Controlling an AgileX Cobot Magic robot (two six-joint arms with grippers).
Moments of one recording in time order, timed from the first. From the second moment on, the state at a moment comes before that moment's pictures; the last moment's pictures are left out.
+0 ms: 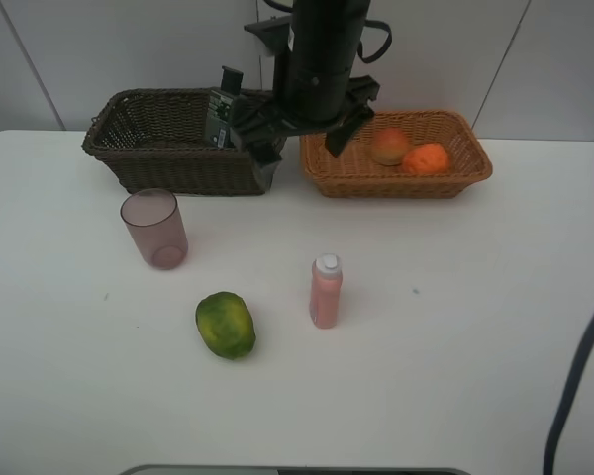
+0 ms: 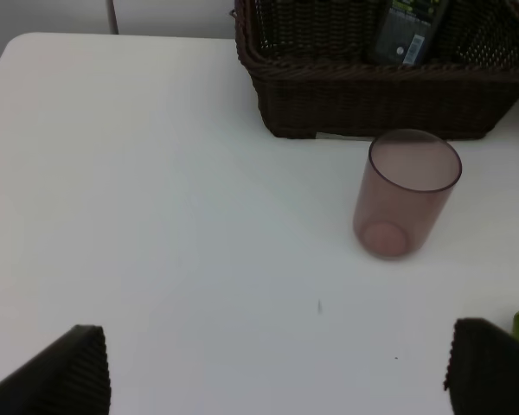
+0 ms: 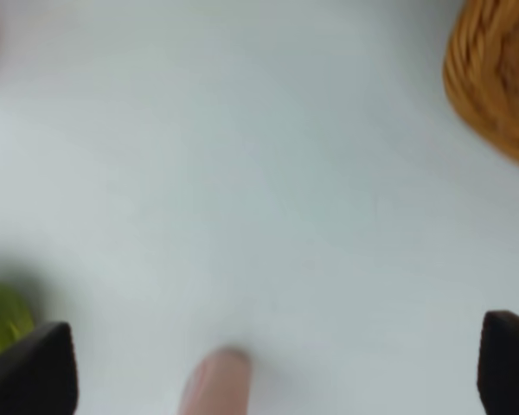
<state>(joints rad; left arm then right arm) -0.05 -0.01 -0.50 0.00 1.07 -0.07 0.72 2.00 -1.72 -0.12 1.18 0.19</state>
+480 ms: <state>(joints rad) -0.05 -0.01 -0.50 0.00 1.07 -0.07 0.67 1.84 -1.25 -0.12 0.92 0.46</state>
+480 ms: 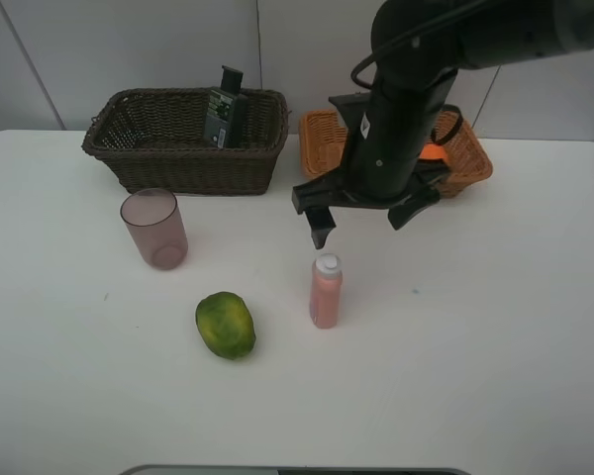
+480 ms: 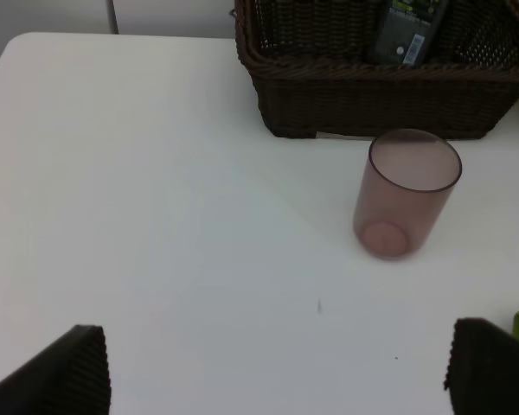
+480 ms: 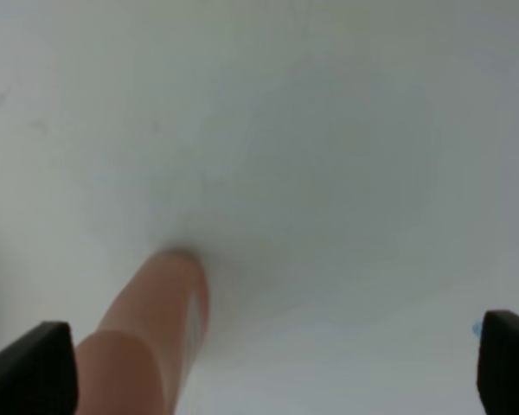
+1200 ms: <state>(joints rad) -0.05 -0.01 -0.50 0.00 1.07 -0.07 0.69 1.90 -1.19 0.00 0.81 0.48</state>
